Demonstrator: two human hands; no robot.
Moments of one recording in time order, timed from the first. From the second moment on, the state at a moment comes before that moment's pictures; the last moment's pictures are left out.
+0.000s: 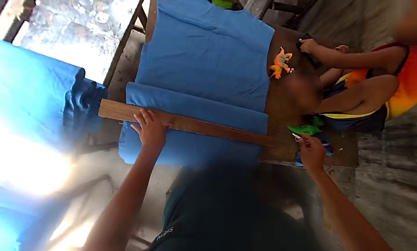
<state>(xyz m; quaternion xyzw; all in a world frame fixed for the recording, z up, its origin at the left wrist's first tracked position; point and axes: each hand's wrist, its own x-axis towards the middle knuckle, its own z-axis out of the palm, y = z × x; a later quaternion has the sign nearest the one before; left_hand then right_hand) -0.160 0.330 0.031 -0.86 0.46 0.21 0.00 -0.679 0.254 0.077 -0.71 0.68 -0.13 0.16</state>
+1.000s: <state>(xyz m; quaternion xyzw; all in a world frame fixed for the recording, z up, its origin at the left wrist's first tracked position) -0.062 0.140 -0.032 -0.60 0.78 0.12 -0.10 -0.533 0.086 -0.024 -0.27 0.66 -0.55 0.43</state>
